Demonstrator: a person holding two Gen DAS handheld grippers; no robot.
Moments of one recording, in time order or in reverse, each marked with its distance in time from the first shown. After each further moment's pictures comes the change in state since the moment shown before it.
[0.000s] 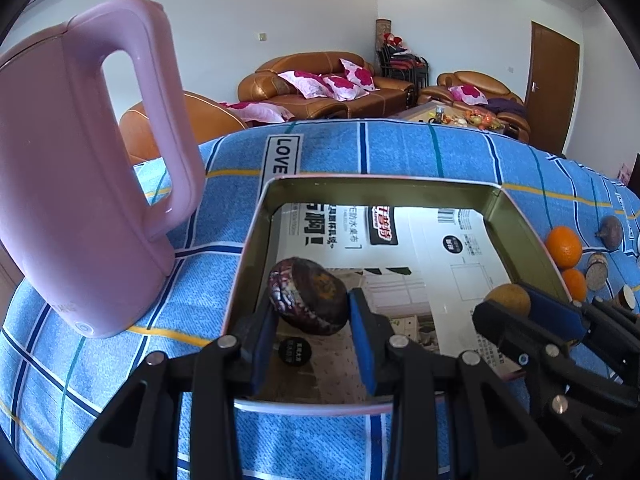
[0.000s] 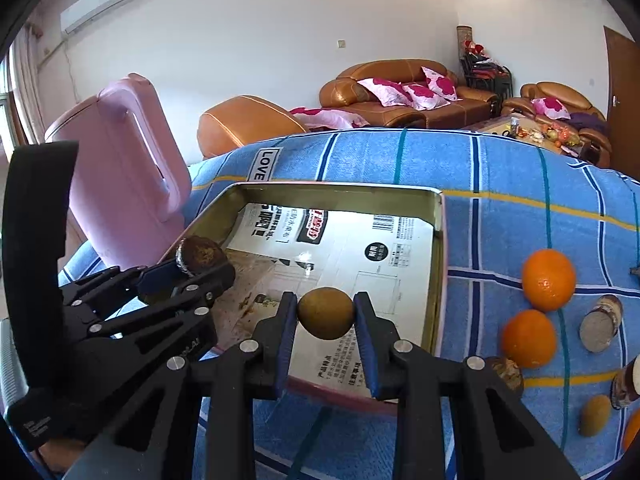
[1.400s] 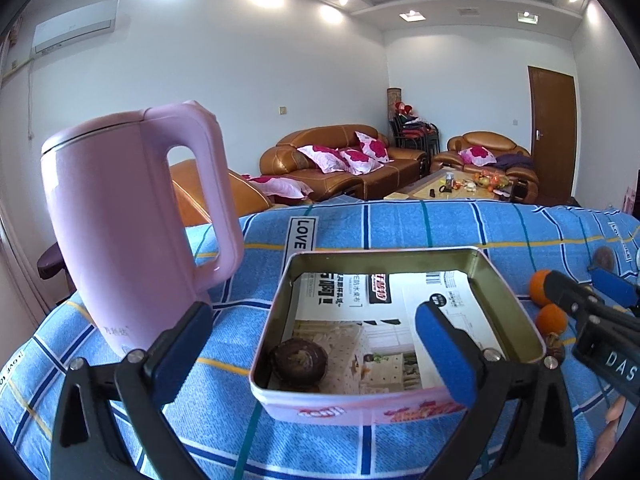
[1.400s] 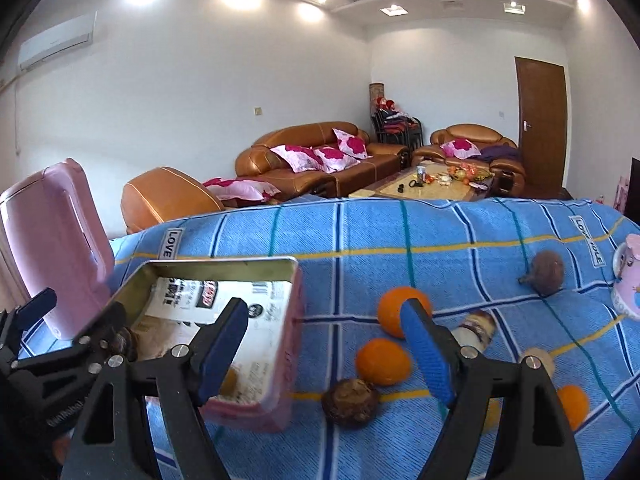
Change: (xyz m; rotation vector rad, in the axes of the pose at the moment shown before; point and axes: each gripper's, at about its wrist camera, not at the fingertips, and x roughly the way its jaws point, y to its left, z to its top) left arm -0.059 -0.011 -0.017 -0.010 -0.294 0.078; right arm -0.066 -0.039 -0.015 0.112 -0.256 -0.324
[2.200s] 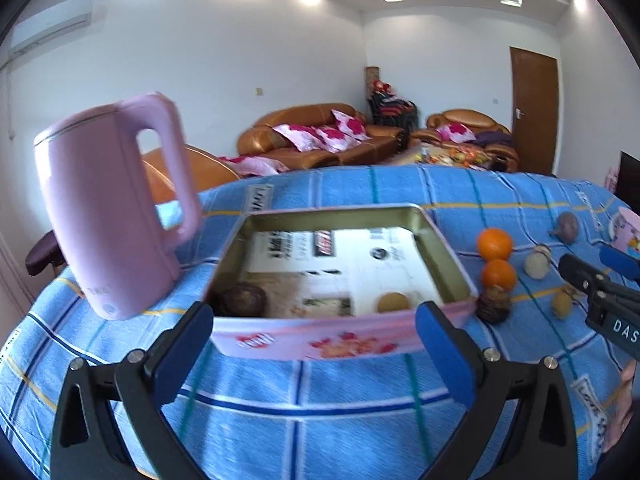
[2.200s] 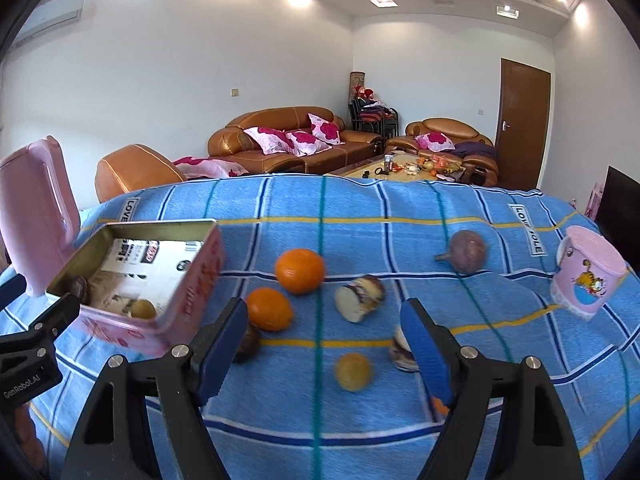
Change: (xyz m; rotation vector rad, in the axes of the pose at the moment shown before) left arm -0.036 -0.041 -0.021 0.047 0.099 -0.087; right arm -0.038 -0.069 -0.014 -0.073 0.054 -0.104
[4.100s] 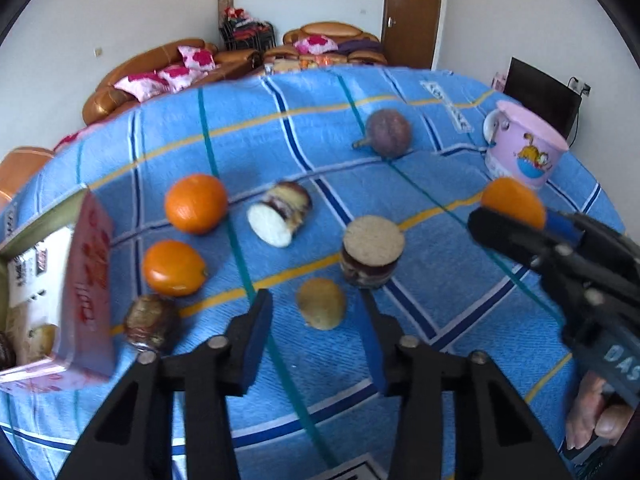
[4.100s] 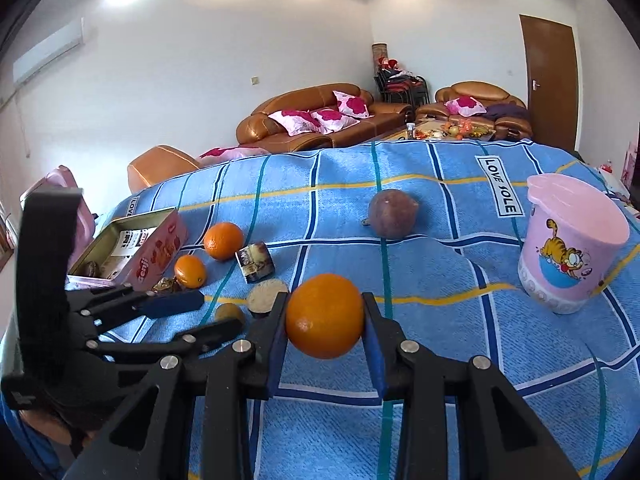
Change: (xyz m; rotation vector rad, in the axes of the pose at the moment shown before) left arm 0.049 -0.212 0.009 0.251 0.326 -0.426; right arm 0.003 -0.136 -0.012 0.088 0.088 0.198
